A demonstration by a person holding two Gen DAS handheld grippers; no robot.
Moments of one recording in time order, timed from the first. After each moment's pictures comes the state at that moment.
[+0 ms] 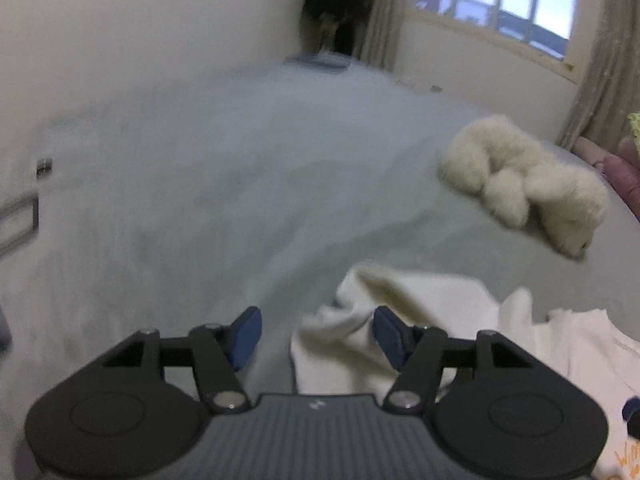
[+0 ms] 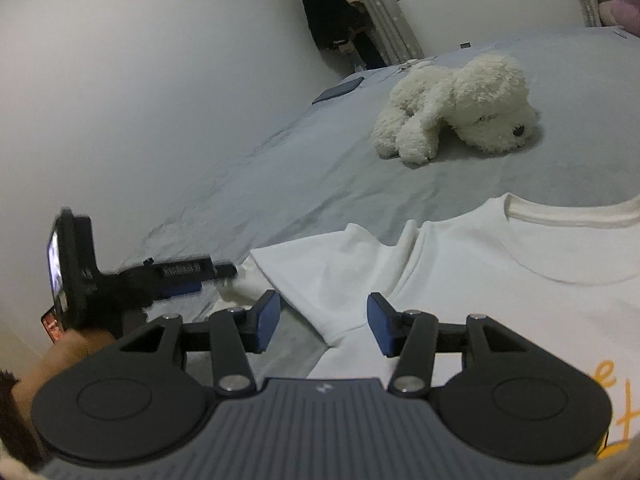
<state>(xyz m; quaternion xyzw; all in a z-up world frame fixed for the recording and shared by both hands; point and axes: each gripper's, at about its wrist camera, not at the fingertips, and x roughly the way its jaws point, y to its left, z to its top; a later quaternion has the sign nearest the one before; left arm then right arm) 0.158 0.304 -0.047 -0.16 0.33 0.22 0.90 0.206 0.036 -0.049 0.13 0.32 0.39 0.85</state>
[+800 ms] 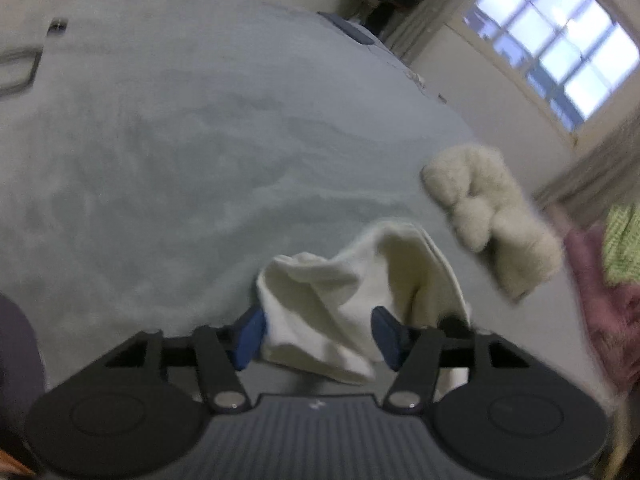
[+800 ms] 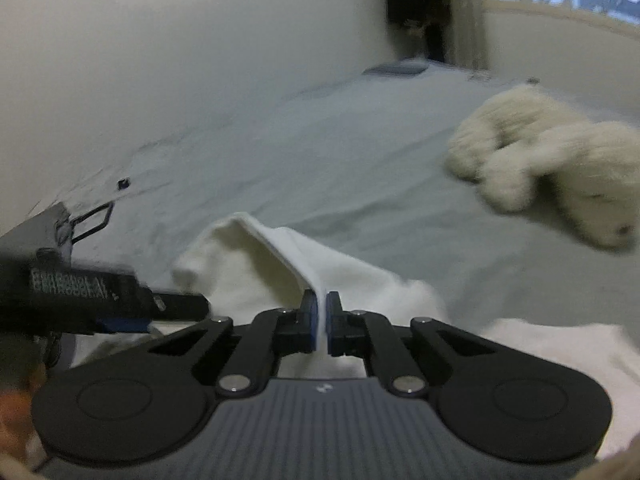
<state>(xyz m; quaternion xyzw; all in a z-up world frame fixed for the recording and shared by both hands) 0.126 0.321 -0.048 -0.38 0.31 0.16 0.86 0.253 0.136 -0.062 -0.05 0.29 0.42 0.86</state>
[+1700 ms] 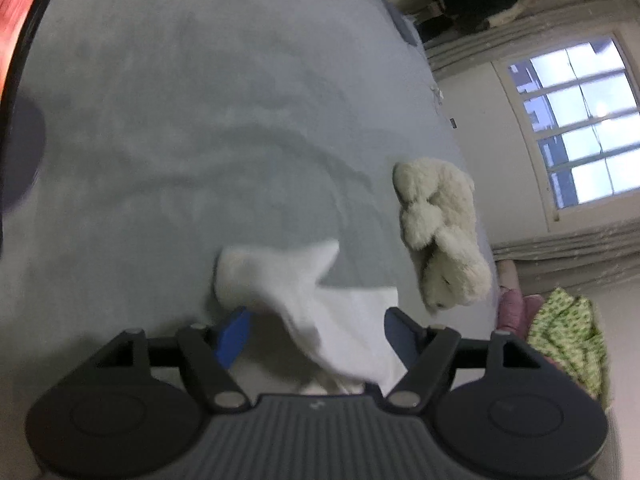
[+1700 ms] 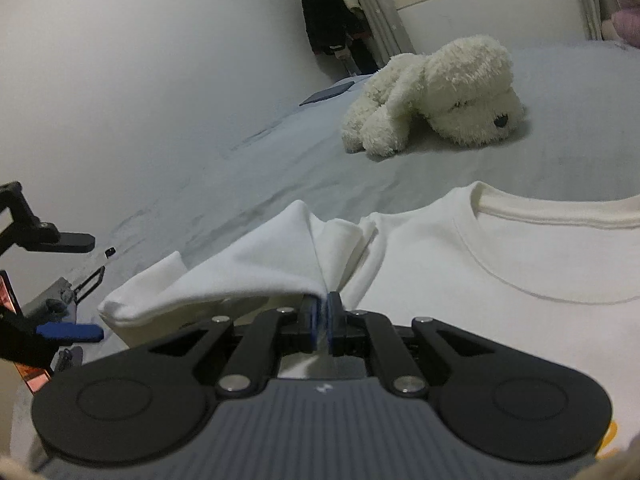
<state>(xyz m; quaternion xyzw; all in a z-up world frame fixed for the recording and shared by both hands) 0.085 0.279 -0.037 -0.56 0.30 0.15 0.76 0.242 0.033 -0.104 0.11 0.30 0.38 0.87</state>
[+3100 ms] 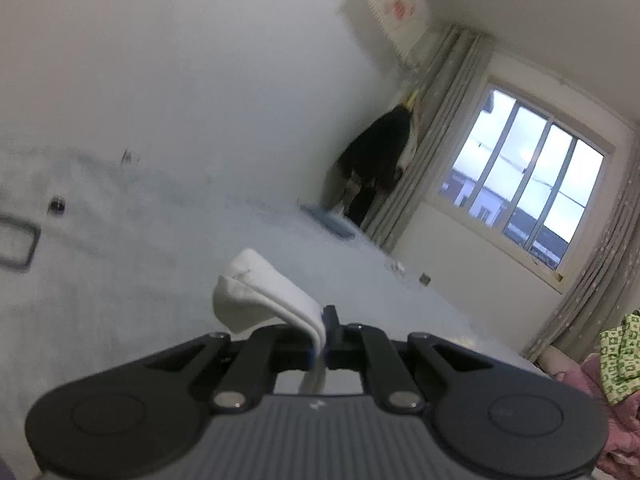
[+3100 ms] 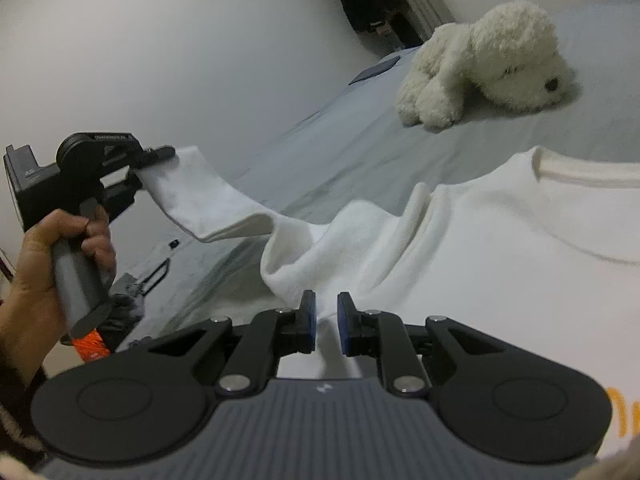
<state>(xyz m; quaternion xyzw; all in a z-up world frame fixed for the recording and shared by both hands) 0.155 0.326 0.024 -0.26 0.04 0.27 0.93 0.236 0.028 -0.105 0.16 0.33 0.47 0.80</state>
